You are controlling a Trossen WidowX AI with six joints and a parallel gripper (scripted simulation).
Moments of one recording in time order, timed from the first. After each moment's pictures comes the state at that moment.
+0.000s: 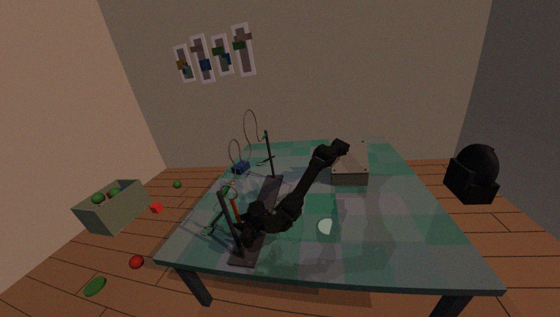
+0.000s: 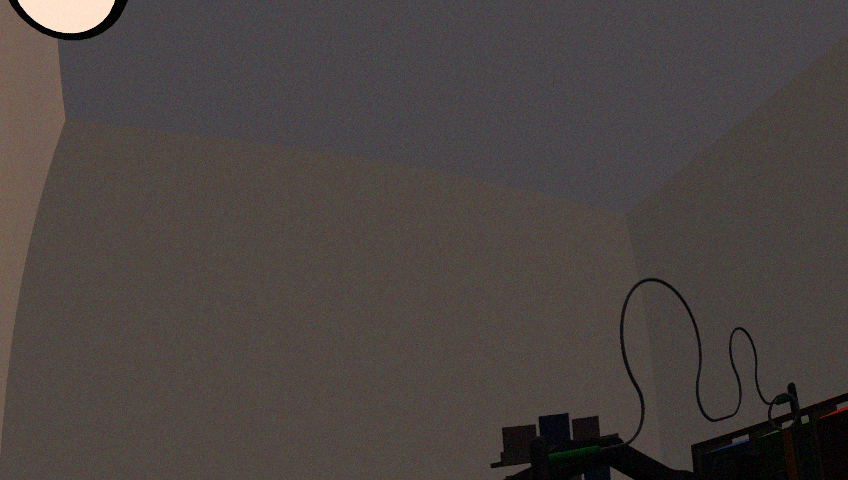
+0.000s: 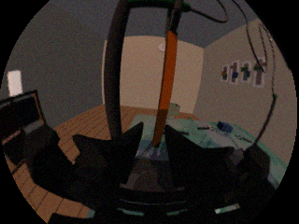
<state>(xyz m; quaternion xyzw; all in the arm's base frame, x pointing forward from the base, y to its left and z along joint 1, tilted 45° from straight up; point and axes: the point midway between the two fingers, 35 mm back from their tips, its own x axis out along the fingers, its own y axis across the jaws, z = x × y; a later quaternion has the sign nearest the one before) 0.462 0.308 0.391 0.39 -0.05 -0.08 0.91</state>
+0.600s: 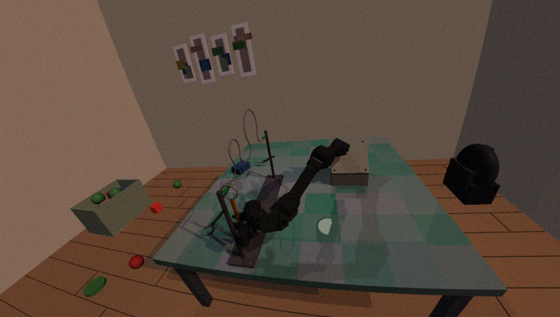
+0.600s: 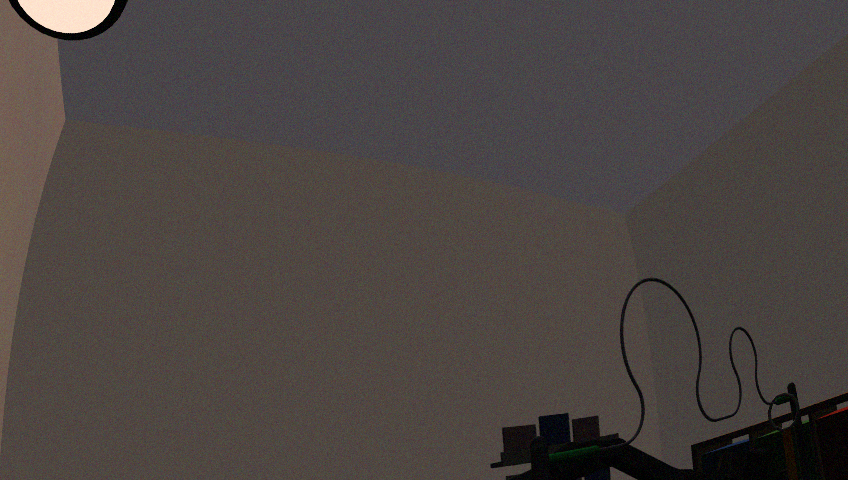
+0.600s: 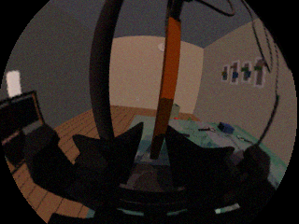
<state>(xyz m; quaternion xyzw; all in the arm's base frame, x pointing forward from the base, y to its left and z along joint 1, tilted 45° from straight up) 0.477 0.303 0.391 0.39 -0.05 -0.08 0.91</state>
